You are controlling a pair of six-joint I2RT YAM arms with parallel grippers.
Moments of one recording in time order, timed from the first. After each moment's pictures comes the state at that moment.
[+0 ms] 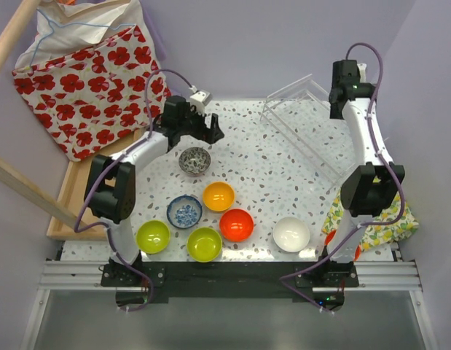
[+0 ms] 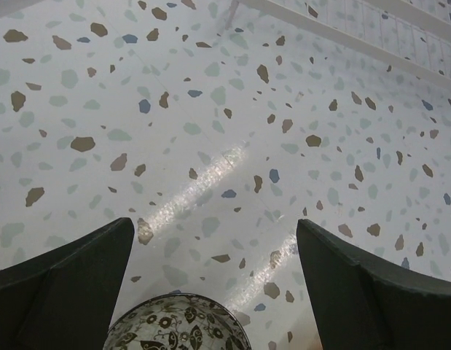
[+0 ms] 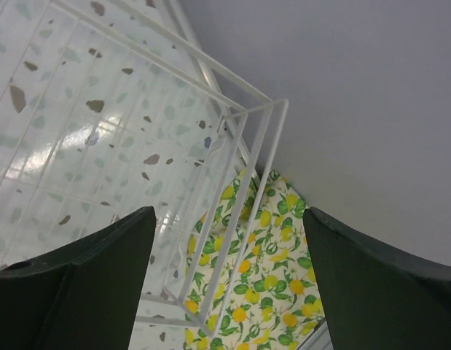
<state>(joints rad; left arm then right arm) -0.32 1.88 1.38 0.00 0.47 -0.05 0.00 1.91 1.99 -0.97 0.71 0.04</state>
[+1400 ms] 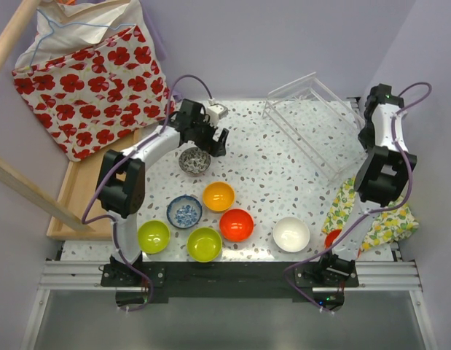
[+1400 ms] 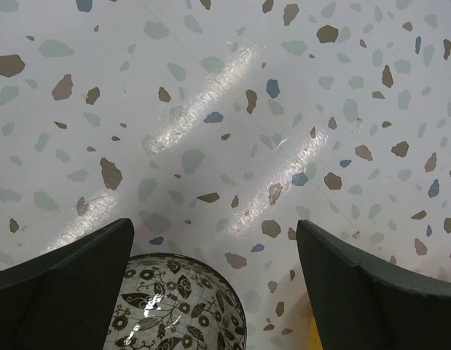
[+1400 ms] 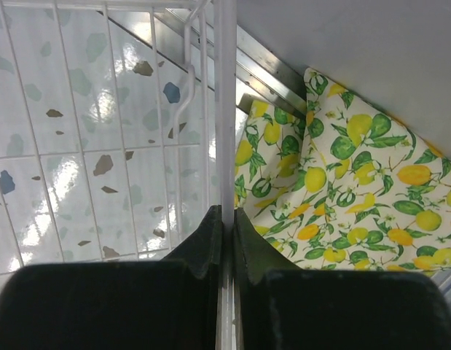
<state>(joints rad) -0.40 1.97 1.55 -0.41 0.40 0.14 -0.32 2.12 1.99 -1.15 0.47 0.54</state>
